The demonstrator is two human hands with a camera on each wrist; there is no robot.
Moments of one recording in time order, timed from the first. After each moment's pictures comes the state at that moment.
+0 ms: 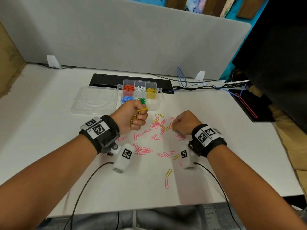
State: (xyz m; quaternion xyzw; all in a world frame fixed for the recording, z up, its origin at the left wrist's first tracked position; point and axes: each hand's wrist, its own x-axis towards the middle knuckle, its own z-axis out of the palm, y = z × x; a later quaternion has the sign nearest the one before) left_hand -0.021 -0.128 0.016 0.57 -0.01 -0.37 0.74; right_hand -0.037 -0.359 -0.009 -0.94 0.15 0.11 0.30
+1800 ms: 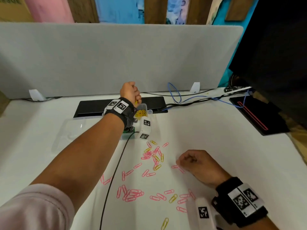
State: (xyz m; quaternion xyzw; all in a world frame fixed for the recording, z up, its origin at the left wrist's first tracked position) left_hand 0.153 -0.219 0.049 0.55 0.17 -0.09 0.82; right_hand -0.077 -0.417 -0.039 -0.82 0.07 0.08 0.56
